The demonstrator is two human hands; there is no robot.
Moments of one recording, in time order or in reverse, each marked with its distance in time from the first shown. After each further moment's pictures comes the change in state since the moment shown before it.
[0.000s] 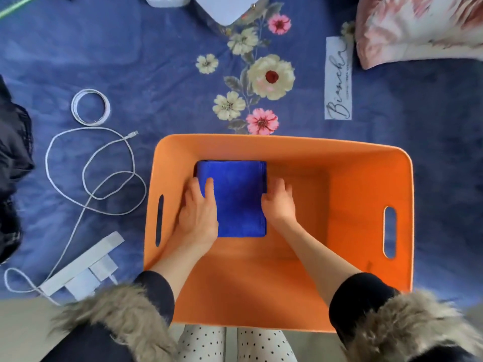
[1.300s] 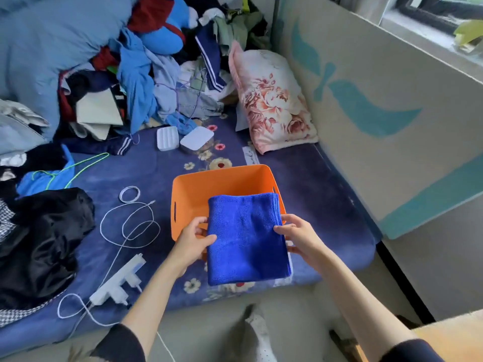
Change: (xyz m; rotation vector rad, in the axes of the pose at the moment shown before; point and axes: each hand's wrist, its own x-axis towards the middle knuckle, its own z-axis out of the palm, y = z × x) left_hand -0.326 -0.003 -0.129 -1.081 -0.103 0.275; right_hand -0.397 0.071 -0.157 0.730 0.015 -0.146
